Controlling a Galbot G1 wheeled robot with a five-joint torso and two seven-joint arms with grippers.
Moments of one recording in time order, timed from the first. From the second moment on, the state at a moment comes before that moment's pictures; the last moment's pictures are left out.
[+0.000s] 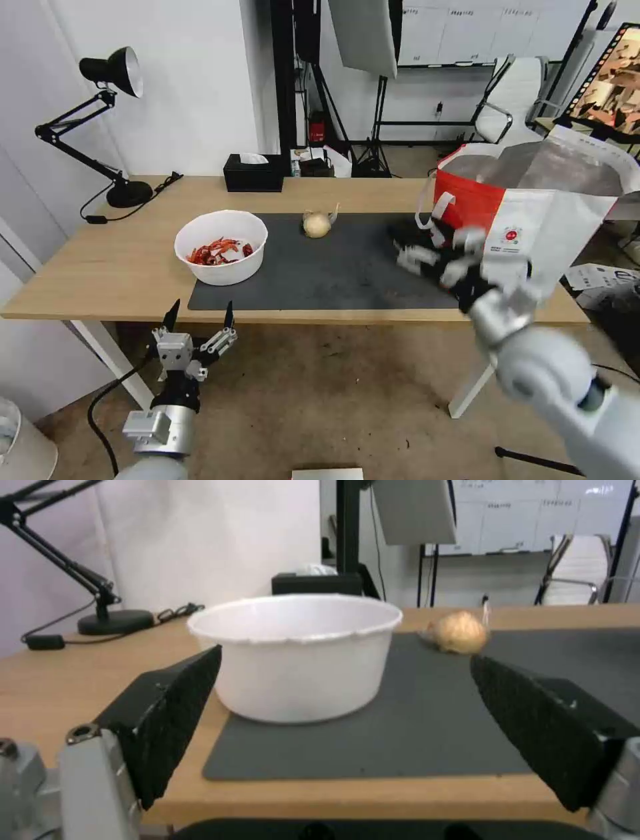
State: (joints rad) left arm 1.74 -1.31 -0.48 -2.22 -0.11 -0.12 -0.19; right arm -1.39 0.83 0.36 2.18 0.64 0.04 0.14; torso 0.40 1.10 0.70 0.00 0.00
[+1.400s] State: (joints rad) left arm 1.78 -1.34 -0.47 -2.20 -0.08 -0.11 -0.17; right arm -1.59 0.97 0.35 2.13 0.49 0.05 0.18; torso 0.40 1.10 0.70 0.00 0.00
